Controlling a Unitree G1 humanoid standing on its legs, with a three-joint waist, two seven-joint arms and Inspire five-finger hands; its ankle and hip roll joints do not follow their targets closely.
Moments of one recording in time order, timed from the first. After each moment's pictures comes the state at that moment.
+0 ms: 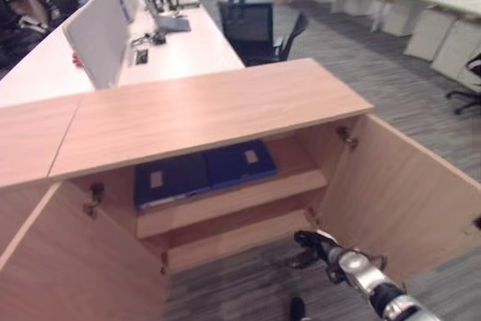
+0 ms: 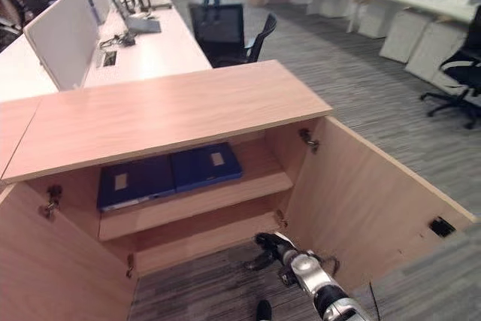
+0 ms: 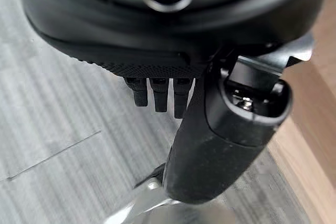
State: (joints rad) left arm 0.01 0.26 -0.16 1.35 -0.02 -0.01 -0.03; right arm -0.21 -0.35 0.35 0.90 0.19 0.06 0.12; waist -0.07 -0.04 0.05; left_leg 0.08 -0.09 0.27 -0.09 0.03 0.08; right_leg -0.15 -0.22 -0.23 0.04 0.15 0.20
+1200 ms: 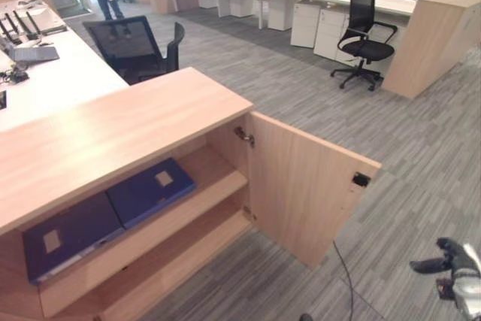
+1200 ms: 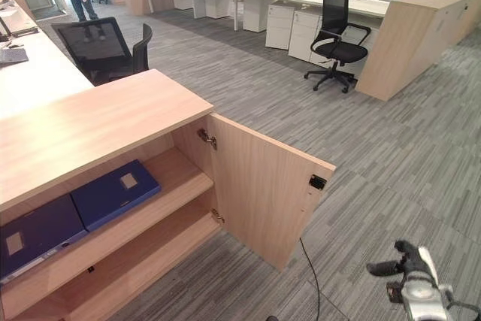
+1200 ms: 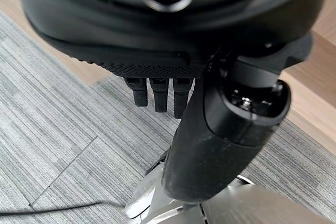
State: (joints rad) left arm 0.11 0.25 -0.15 1.36 -0.03 0.02 0.01; right arm -0.16 -0.77 -0.01 0.90 0.18 0.02 -0.12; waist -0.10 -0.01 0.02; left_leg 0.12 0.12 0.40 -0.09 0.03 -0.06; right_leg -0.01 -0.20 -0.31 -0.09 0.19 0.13
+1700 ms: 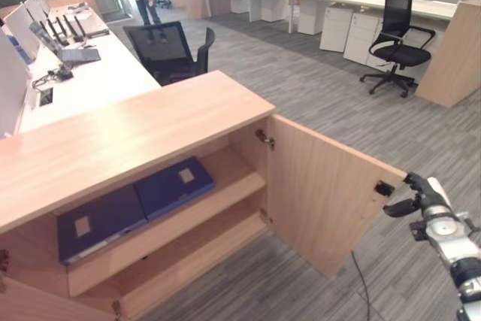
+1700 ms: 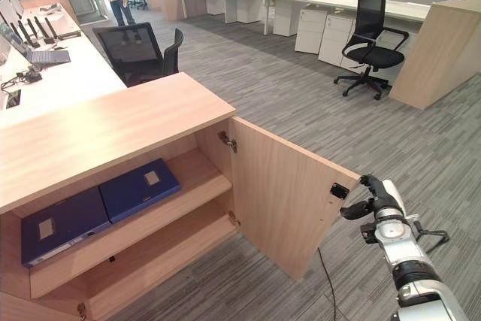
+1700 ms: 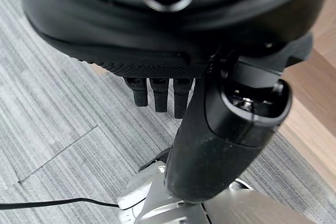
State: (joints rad) left arm 0.10 0.23 -0.12 1.36 -0.04 0.02 0.01; right arm -0.37 -0.75 0.22 0.86 0.20 0.00 -0.11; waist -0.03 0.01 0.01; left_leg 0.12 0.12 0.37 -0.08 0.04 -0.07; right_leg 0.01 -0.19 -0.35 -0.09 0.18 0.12
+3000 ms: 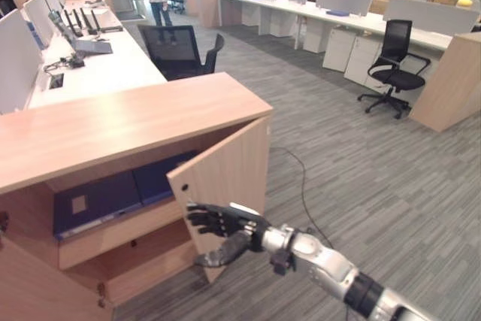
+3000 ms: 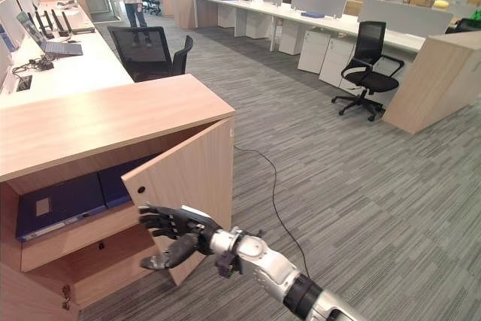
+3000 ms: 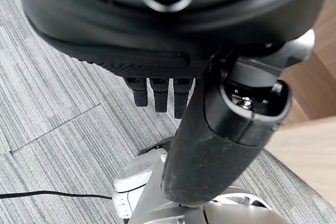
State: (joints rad) left arm 0.10 0.28 -0.09 1.33 -0.06 0.02 0.01; right arm -0.37 -0.25 0.85 0.20 0.69 0.04 0.30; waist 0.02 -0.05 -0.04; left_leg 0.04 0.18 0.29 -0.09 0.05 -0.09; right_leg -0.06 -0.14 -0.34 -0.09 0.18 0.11
